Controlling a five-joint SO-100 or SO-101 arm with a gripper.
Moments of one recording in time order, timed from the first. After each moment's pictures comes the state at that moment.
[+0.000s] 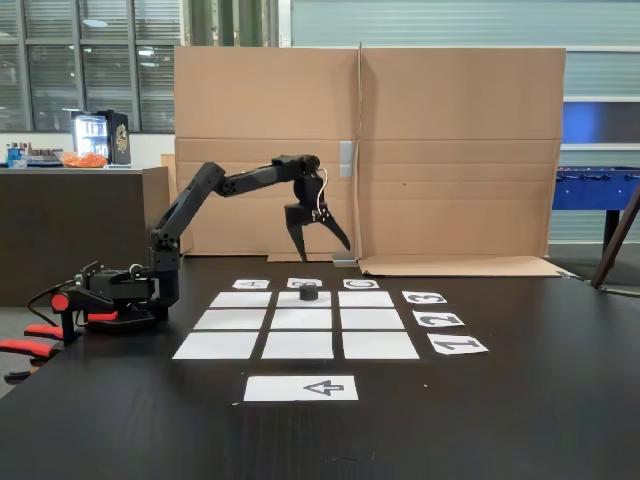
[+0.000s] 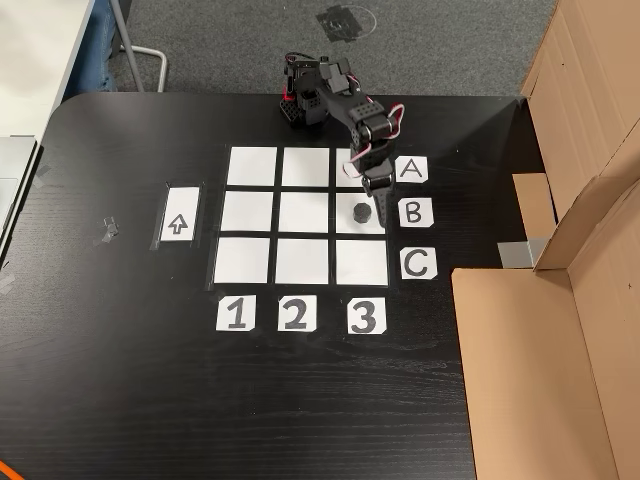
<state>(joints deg) -28.7 52.1 37.4 99.2 7.8</state>
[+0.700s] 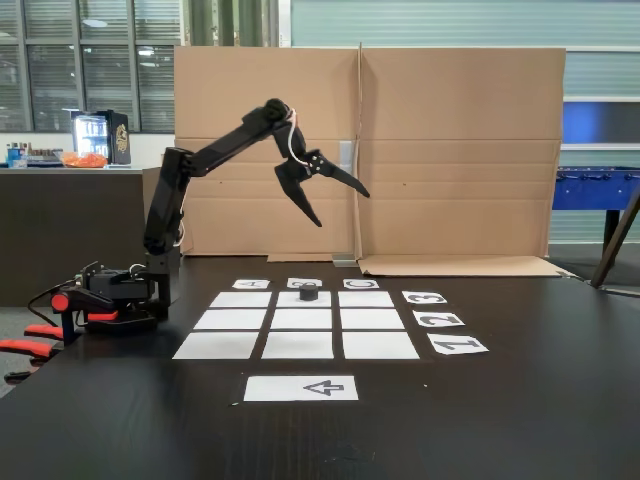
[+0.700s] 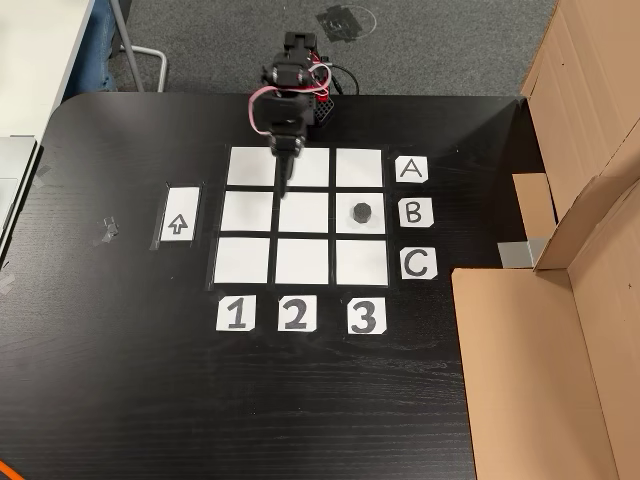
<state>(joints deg) 3.4 74.6 43.0 99.3 -3.8</state>
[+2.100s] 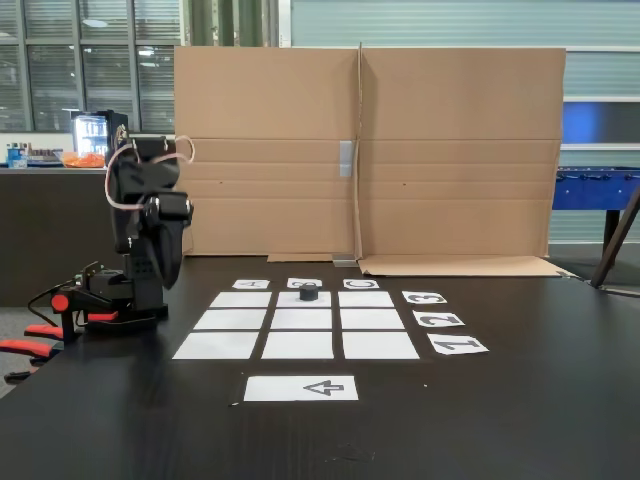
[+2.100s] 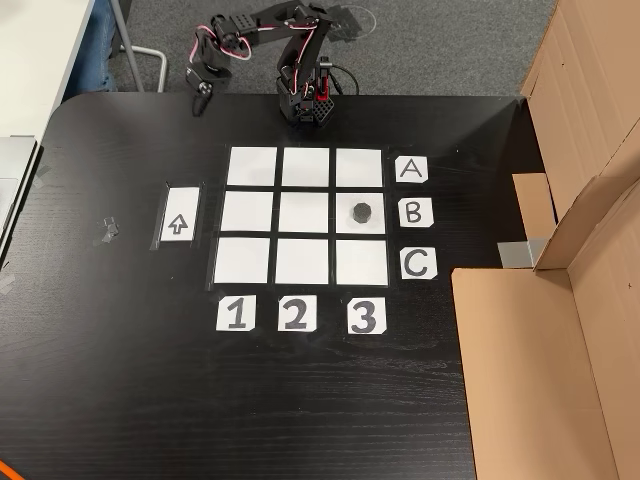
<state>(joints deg) 58.0 121.6 120.4 62.6 -18.9</state>
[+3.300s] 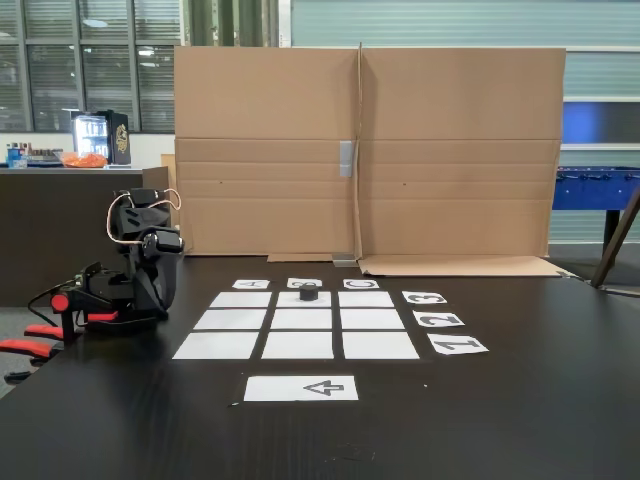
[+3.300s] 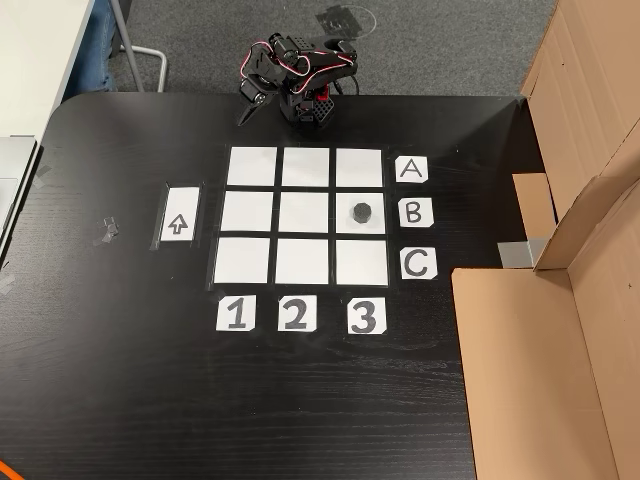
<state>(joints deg) 54.8 189.7 169.2 70.1 -24.7</state>
